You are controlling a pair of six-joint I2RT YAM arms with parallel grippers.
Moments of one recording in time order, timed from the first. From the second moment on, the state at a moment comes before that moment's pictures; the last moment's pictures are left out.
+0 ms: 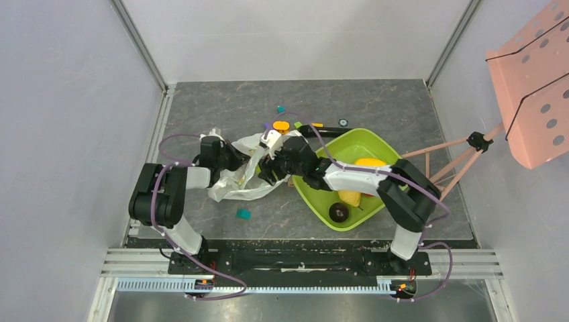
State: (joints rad) left arm -0.13 1.68 0.61 0.45 0.29 -0.82; right arm 0.88 1.84 1.09 0.27 -0.15 -0.03
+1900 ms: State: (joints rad) left arm -0.14 1.06 0.56 0.06 0.13 -0.82; right arm 0.53 0.86 0.81 0.01 -0.11 0.18
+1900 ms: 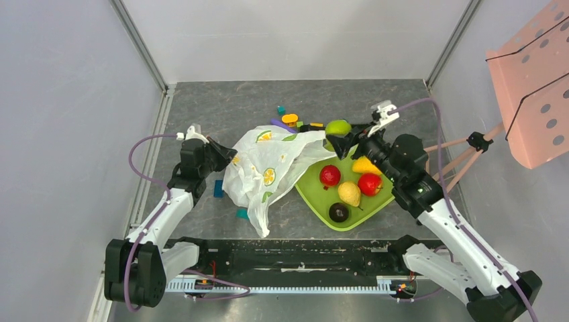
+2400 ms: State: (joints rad) left arm -0.14 1.06 0.56 0.05 0.14 -0.81; right arm 0.43 1.03 0.98 -0.22 0.39 0.15
